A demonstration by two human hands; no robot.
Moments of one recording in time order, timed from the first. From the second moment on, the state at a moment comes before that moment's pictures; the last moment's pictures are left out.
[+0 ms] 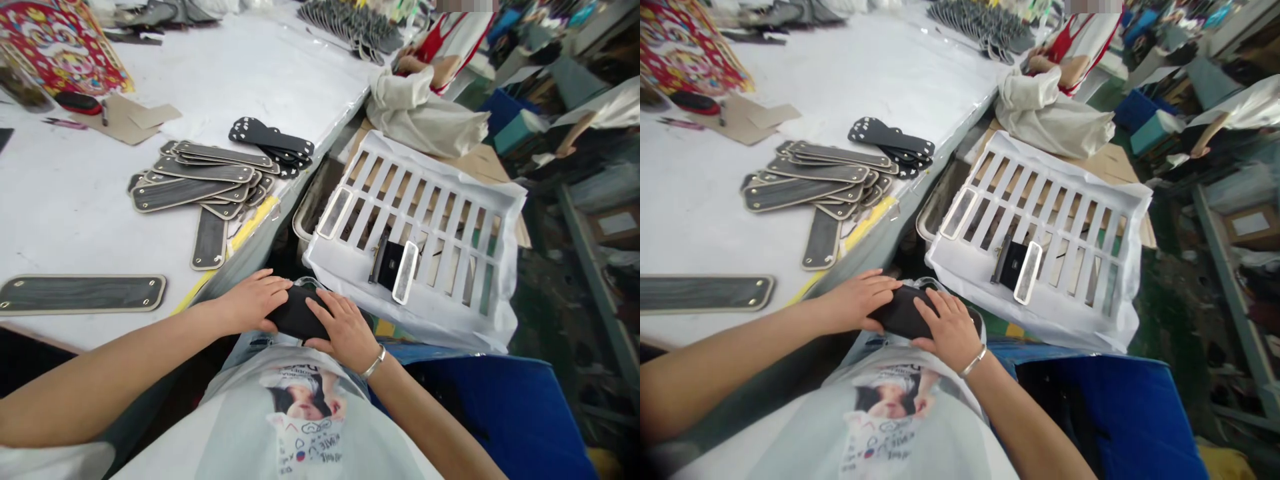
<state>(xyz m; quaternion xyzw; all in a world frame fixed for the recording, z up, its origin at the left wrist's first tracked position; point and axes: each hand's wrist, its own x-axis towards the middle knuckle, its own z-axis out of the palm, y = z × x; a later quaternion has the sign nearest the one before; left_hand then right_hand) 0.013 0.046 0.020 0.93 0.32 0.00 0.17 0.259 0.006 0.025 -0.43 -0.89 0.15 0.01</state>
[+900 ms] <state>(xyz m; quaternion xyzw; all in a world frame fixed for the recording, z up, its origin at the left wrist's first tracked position) 0.015 0.044 0.009 0.87 0.37 0.12 0.30 0.247 0.011 0.030 -0.51 -0.84 0.19 0.05</state>
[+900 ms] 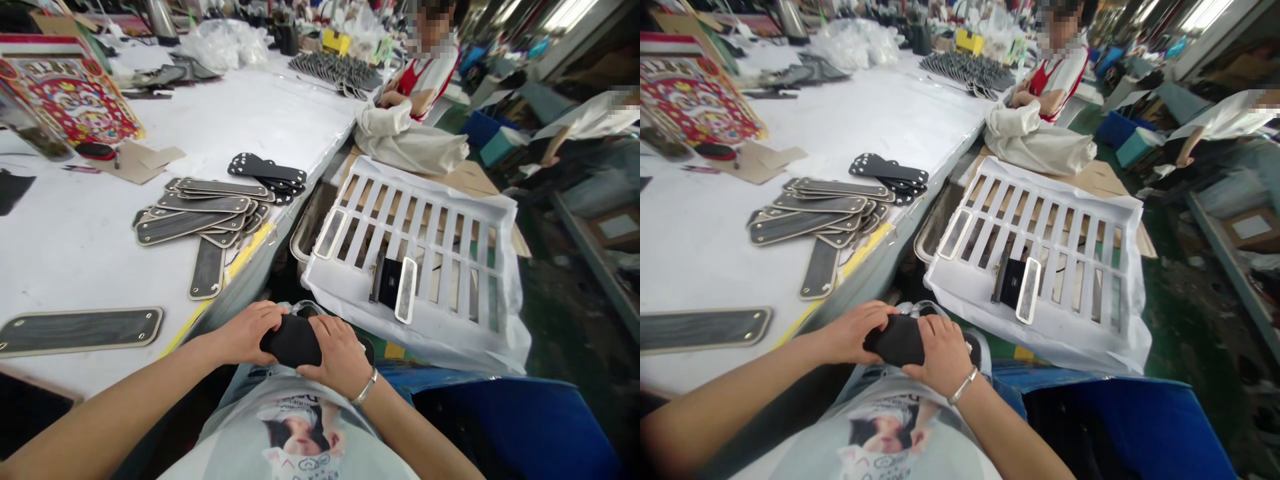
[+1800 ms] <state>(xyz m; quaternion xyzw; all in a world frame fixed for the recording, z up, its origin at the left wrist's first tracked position) 0.004 0.040 0.003 0.71 0.48 0.19 0.48 0.236 0.036 0.022 -0.59 -0.79 0.13 -0.05</state>
